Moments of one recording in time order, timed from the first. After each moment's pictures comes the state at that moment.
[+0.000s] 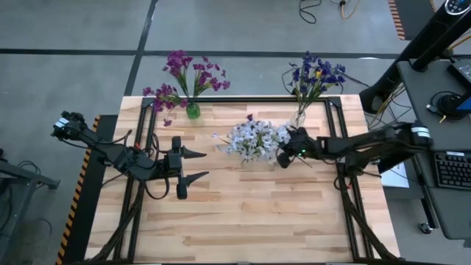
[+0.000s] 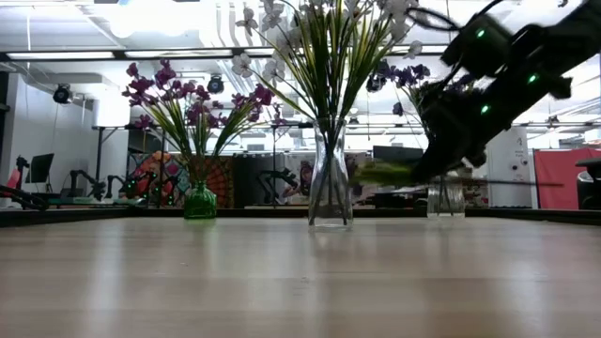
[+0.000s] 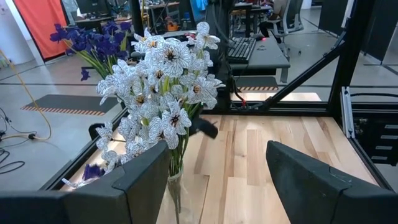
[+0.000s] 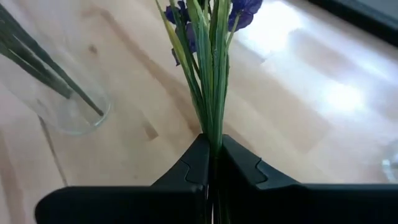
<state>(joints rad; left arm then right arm) -0.51 0.99 0.82 -0.04 -0.70 -0.09 -0.13 1.24 0.40 0.14 0.35 0.37</state>
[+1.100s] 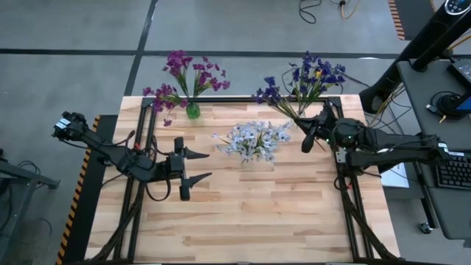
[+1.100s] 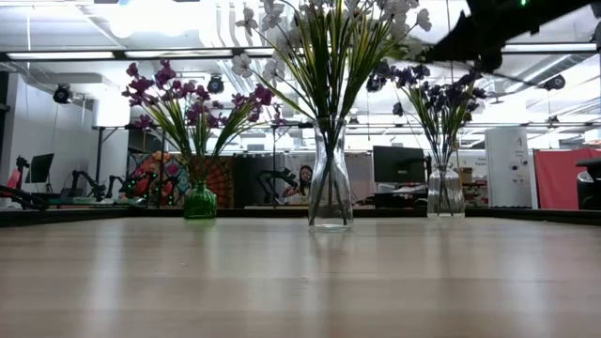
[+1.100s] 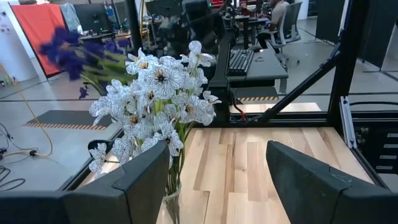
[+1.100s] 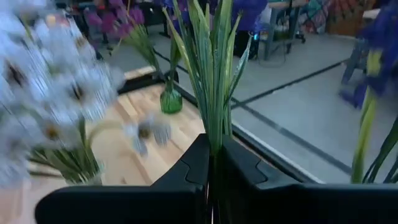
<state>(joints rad) -0.51 1.04 0.82 0.08 -0.70 -0.01 -0.12 0.65 0.58 -0.16 0.45 0.15</state>
